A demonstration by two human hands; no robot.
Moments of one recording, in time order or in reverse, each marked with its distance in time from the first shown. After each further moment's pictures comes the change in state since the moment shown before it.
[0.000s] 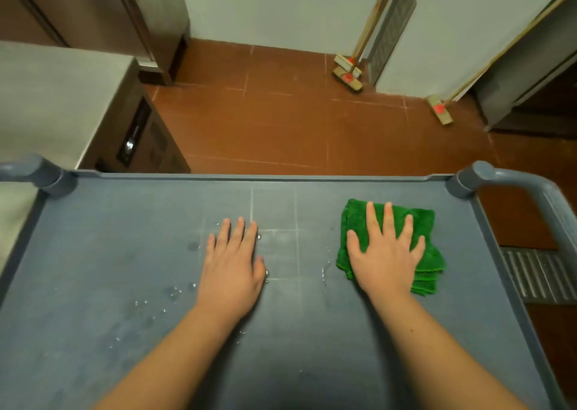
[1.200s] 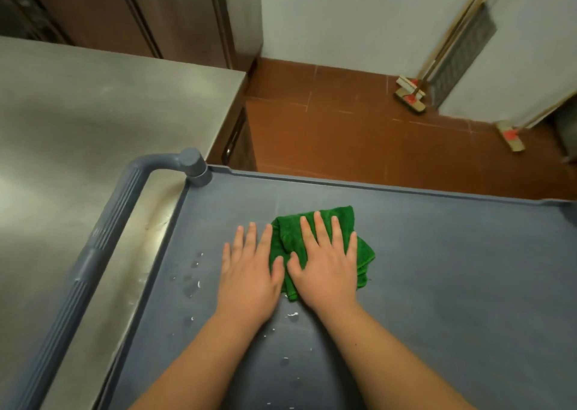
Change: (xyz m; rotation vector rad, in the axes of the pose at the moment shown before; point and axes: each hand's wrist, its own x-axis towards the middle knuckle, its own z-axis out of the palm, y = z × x) left_hand -0.064 -0.145 -0.061 -0.088 0.060 -0.187; right_hand -0.125 -0.249 0.020 0.147 -0.075 -0.478
